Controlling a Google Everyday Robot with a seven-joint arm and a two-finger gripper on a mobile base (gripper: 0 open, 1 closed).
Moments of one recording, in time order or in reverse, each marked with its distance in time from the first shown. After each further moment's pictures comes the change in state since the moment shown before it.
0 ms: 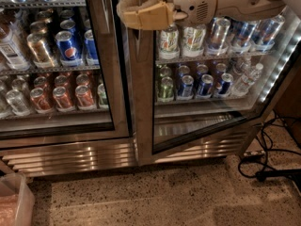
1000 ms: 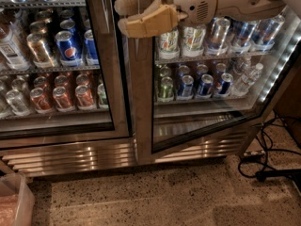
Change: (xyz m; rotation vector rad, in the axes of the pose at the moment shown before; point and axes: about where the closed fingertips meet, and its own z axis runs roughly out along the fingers) arm 0.000 0.000 0.000 0.000 0.000 0.000
